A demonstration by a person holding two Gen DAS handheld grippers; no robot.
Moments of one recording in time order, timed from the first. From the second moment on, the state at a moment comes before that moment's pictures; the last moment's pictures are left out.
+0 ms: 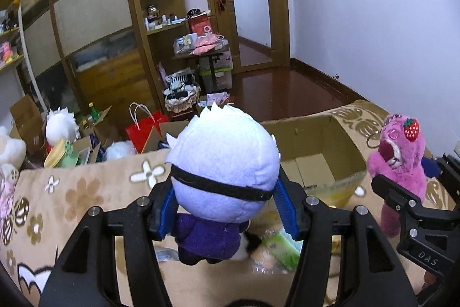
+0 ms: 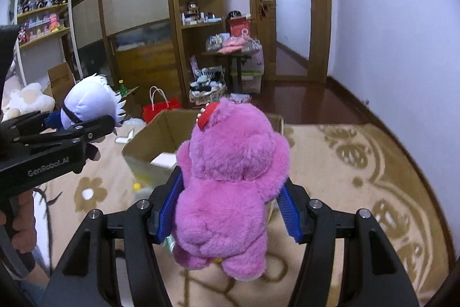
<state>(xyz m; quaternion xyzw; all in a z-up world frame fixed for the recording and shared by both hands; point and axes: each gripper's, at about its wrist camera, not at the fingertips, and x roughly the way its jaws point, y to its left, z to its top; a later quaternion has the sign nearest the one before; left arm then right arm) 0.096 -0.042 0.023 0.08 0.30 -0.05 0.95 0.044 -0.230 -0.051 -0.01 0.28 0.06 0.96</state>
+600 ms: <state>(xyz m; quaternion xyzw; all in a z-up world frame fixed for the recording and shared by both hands) 0.171 -0.042 -0.014 0.06 0.33 -0.06 0.94 0.116 -0.231 -0.062 -0.03 0.26 0.08 0.96</state>
